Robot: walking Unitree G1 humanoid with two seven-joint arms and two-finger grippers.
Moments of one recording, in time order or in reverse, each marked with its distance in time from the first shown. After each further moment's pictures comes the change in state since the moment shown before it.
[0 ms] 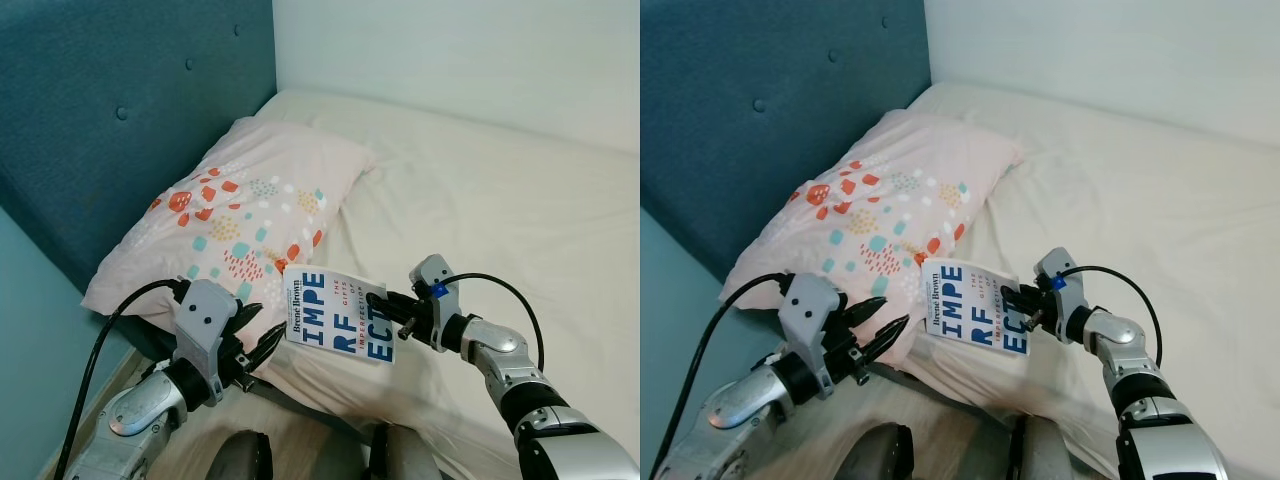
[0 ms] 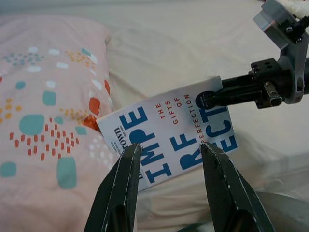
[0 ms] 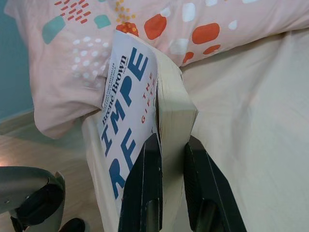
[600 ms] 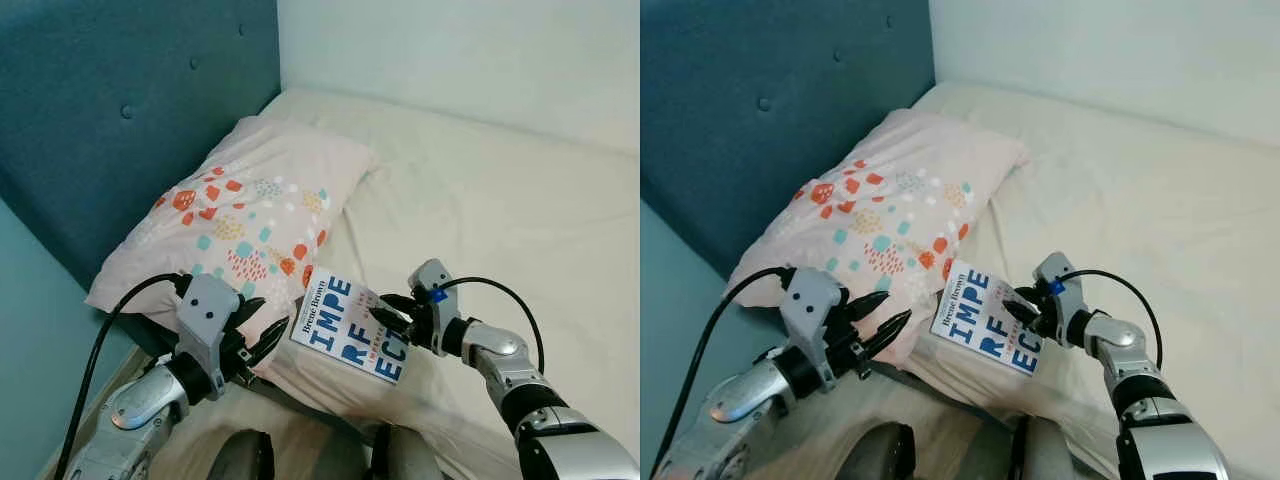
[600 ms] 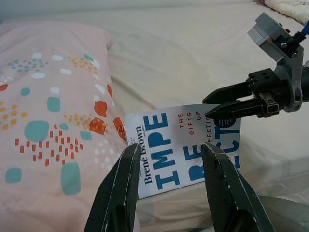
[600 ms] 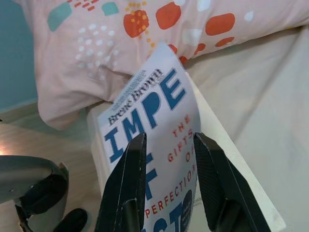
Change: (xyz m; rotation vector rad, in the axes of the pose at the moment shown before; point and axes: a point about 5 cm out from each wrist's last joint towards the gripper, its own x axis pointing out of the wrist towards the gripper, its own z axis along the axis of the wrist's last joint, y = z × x) left arm 0.003 0.000 0.003 0.007 -0.012 -0.010; right arm -0.001 0.001 -0.004 -0.019 0.034 0.014
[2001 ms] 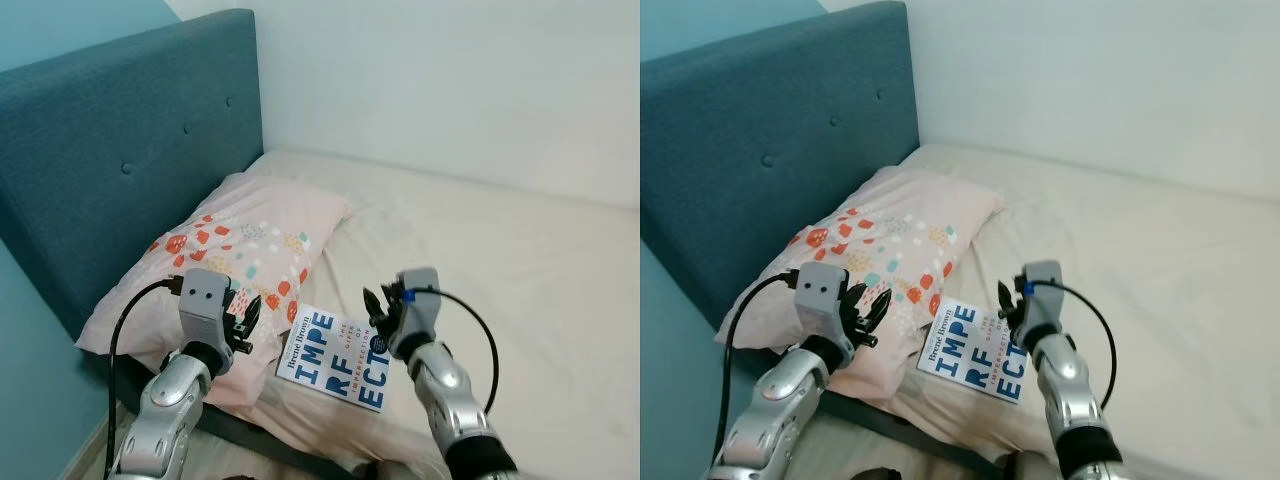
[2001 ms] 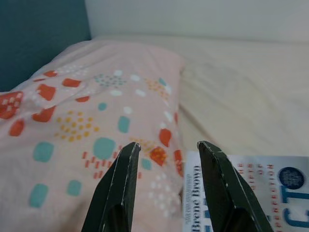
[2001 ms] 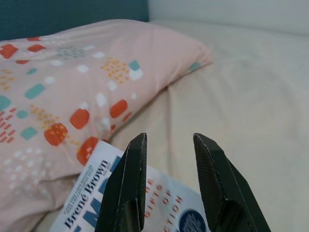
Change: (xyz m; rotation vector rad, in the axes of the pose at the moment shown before) left arm 0.034 0.031 -0.051 -0.133 0.060 0.426; right arm 0.022 0.055 -0.010 0.258 -0.151 -0.543
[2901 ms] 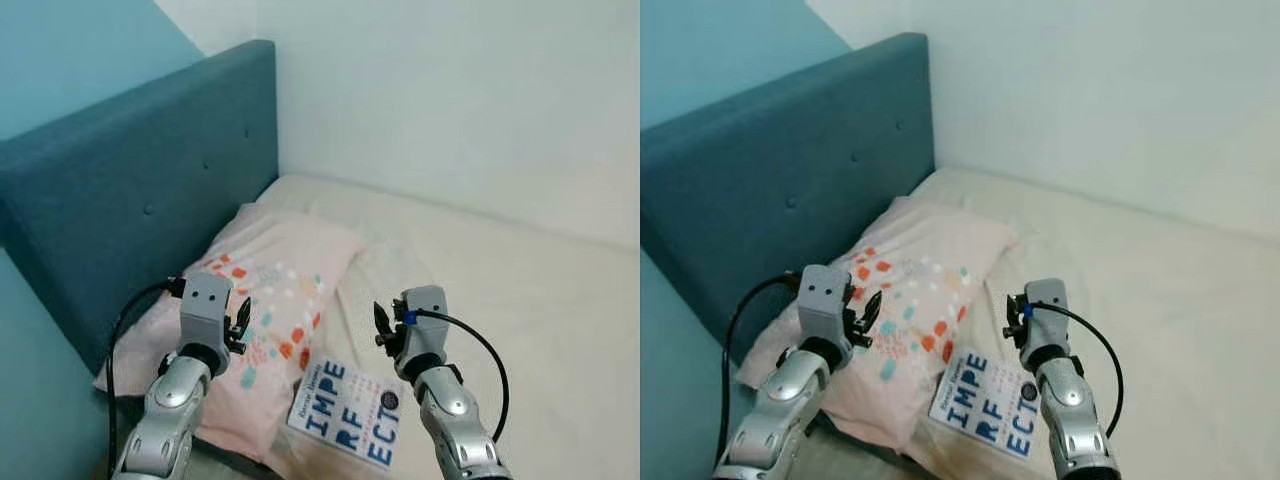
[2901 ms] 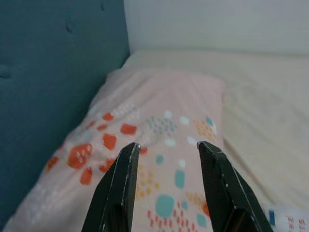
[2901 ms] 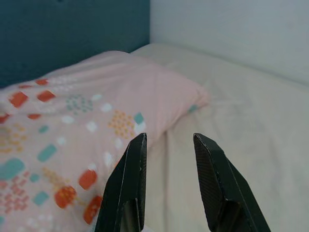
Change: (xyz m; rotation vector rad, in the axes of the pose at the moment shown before) left arm -0.001 0.002 -0.003 0.078 0.003 0.081; right arm -0.020 0.005 0.008 -0.073 -0.023 -0.055
